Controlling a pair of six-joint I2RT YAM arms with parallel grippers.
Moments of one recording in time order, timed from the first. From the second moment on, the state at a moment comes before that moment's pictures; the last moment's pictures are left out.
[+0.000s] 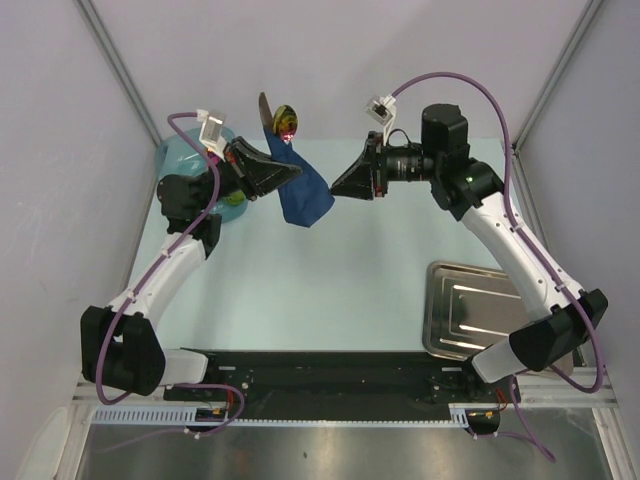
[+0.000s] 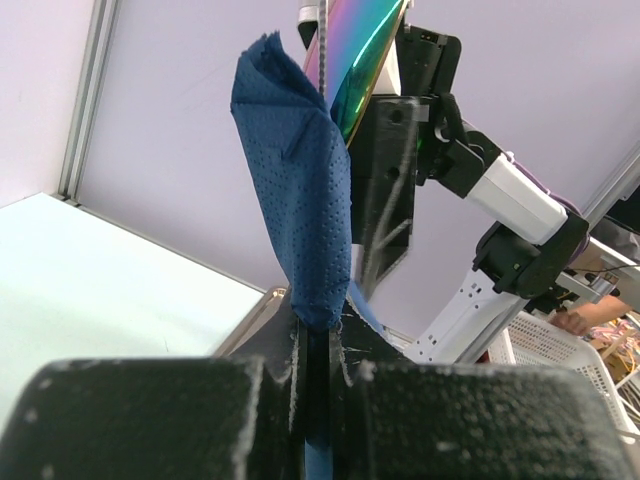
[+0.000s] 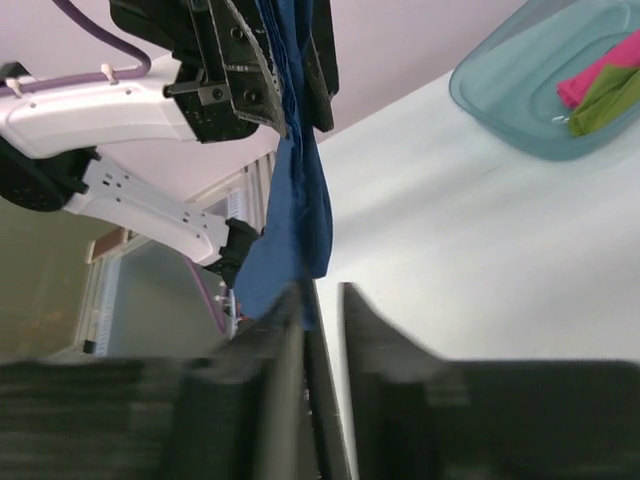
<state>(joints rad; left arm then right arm) -0.22 1.31 1.01 0.99 0.97 -1.08 0.50 1.48 1.66 -0.38 -0.94 0.28</state>
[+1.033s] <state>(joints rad) -0.21 1.30 1.03 1.01 0.98 -1.13 0.52 1.52 1.66 -0.35 -0.95 0.30</state>
